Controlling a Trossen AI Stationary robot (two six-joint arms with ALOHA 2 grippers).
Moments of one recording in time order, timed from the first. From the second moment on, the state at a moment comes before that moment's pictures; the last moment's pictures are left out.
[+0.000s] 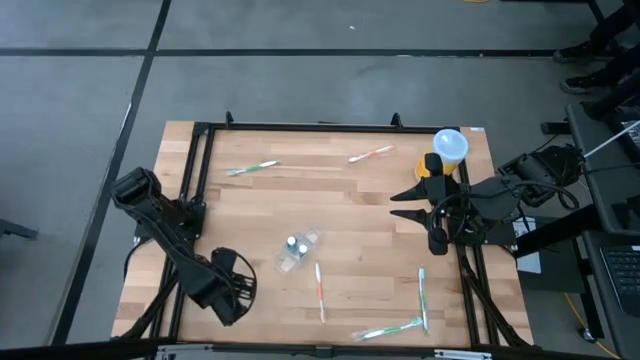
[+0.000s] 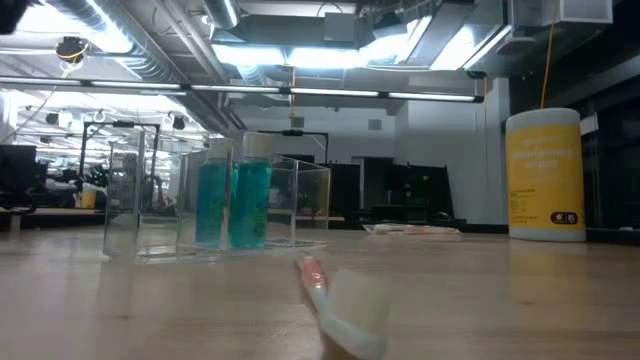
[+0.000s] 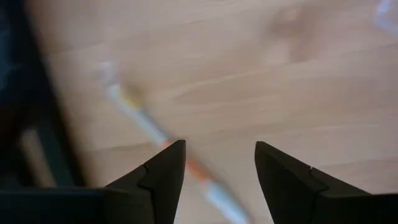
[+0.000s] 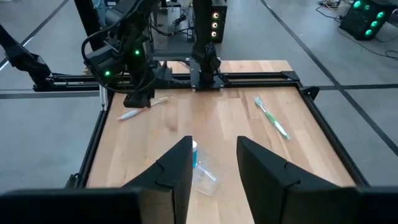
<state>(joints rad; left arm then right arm) -0.84 1.65 1.16 -1.16 -0.06 -2.26 0.56 1.27 1.74 -0.99 0.54 0.27</state>
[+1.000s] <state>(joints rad) -0.82 1.79 1.03 -1.11 0.19 -2.36 0.57 1.25 1.74 -0.91 0.53 0.31</state>
